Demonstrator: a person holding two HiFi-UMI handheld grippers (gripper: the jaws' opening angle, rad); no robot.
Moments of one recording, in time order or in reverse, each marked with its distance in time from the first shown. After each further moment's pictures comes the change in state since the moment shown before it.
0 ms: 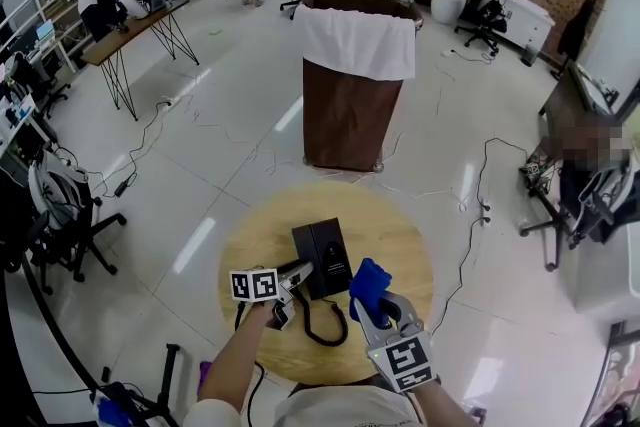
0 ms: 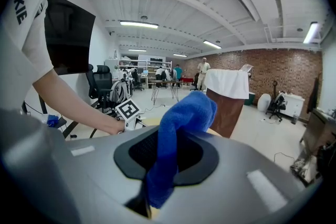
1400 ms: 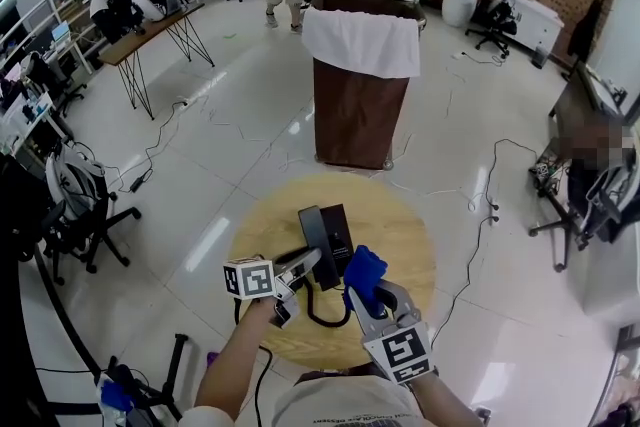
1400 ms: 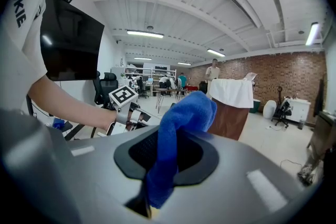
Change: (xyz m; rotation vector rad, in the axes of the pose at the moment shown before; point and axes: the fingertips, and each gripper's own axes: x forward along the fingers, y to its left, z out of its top) left arm -0.053 -0.121 0.033 0.076 -0.124 -0.148; right arm -0.024 0.025 0.026 -0.023 -0.101 0.046
